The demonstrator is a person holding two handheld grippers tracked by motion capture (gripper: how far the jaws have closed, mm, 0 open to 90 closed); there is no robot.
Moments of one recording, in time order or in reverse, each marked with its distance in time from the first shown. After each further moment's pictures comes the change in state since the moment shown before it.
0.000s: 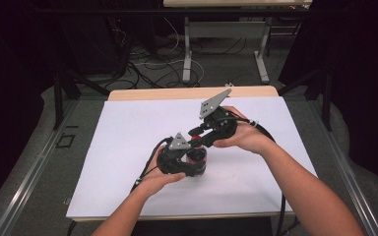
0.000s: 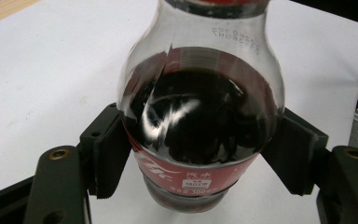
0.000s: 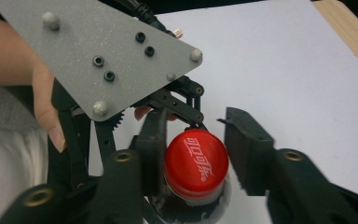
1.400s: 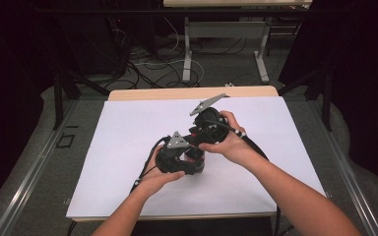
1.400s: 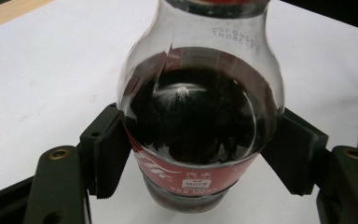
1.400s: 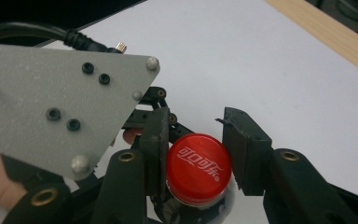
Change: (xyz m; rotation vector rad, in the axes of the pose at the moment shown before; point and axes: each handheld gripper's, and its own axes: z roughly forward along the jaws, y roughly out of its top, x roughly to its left) left arm 0.002 0.001 -0.003 -0.010 0.029 -0.023; right arm 0.025 0.014 0.010 0.043 -0.269 0.286
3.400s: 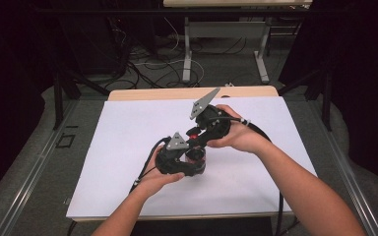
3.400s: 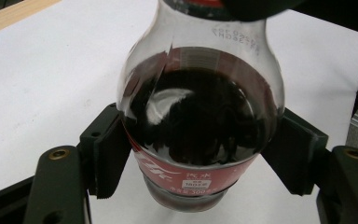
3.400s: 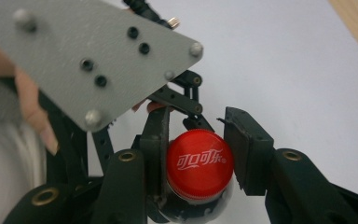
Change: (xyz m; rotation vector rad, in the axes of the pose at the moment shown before) left arm -0.005 0.000 -0.004 -0.012 -0.025 0.021; right arm -0.016 0.010 -0.002 0.083 0.251 -0.303
